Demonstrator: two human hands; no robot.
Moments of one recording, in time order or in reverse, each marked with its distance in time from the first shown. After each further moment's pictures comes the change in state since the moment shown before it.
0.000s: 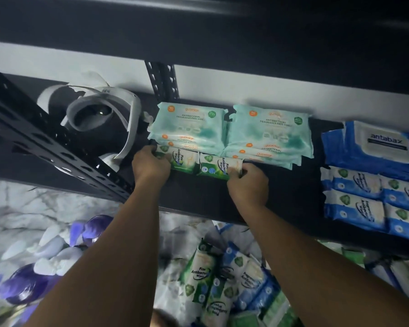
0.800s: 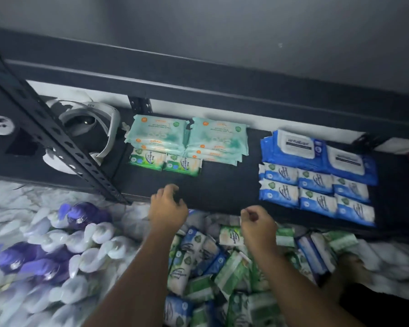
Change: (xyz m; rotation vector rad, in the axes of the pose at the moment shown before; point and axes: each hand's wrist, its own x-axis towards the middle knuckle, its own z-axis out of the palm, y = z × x) left_hand -0.174 -0.023 0.043 0.131 -0.160 0.307; right_hand -0.095 0.102 -0.159 0.107 -0.012 0.101
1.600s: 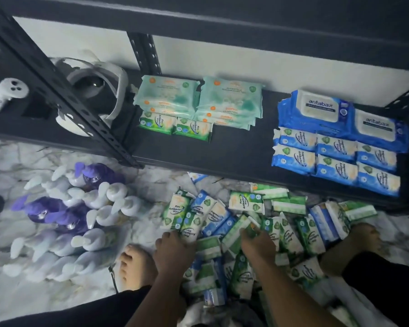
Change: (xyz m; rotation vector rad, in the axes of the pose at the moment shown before) left_hand -0.162 -0.095 0.050 0.379 -0.337 -0.327; right_hand -0.078 0.090 0.009 -0.214 -0.247 0.517
